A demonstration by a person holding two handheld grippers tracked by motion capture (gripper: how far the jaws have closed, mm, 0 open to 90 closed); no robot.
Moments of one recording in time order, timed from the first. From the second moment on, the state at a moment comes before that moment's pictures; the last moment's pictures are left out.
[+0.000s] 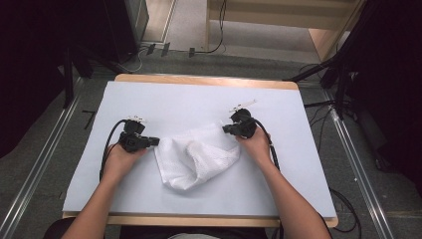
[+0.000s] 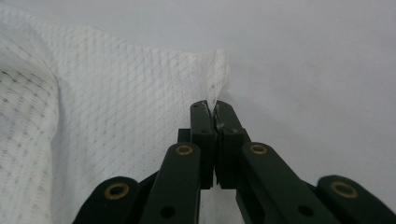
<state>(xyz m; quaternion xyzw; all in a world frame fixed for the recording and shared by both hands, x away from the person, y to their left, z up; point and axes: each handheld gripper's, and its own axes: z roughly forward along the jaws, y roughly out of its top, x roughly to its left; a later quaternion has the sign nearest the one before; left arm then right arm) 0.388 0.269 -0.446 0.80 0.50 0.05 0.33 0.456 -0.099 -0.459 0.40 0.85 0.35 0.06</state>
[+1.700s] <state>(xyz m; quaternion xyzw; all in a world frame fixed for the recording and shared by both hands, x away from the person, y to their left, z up) 0.422 0.240 -0.412 0.79 0.47 0.05 0.40 0.457 -0.113 -0.441 0.41 0.83 0.38 0.06</state>
